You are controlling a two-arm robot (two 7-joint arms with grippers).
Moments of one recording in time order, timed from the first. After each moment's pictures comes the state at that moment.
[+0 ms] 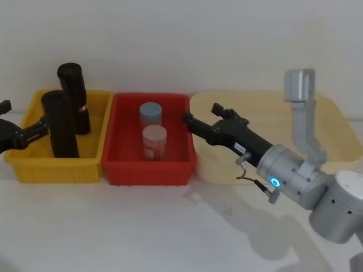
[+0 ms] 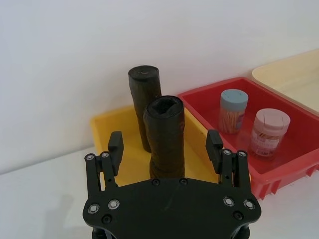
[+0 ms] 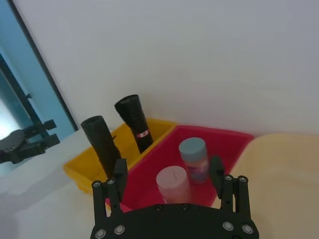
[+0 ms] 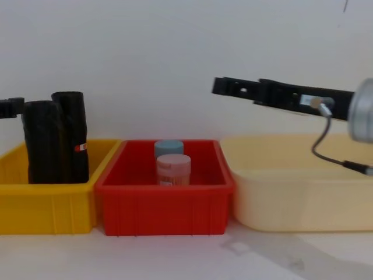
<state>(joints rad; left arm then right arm) -0.08 0.61 0.09 -1.77 -0.53 0.19 -0.21 0.29 0.26 -0.34 -1.63 0.57 0.29 0.34</state>
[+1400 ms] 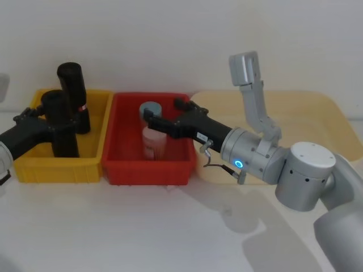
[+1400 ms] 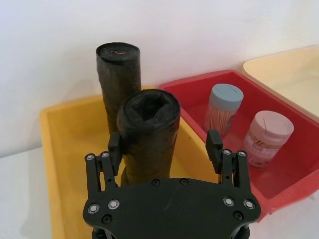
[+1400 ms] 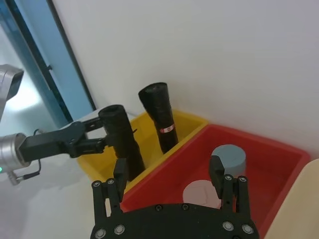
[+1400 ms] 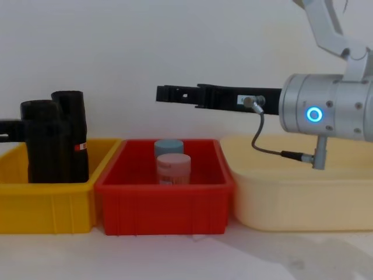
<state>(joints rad) -0.34 0.51 0.24 -1.47 -0.56 0.22 -0.33 0.50 0.21 -0.49 -1.42 0.55 0.30 0.40</state>
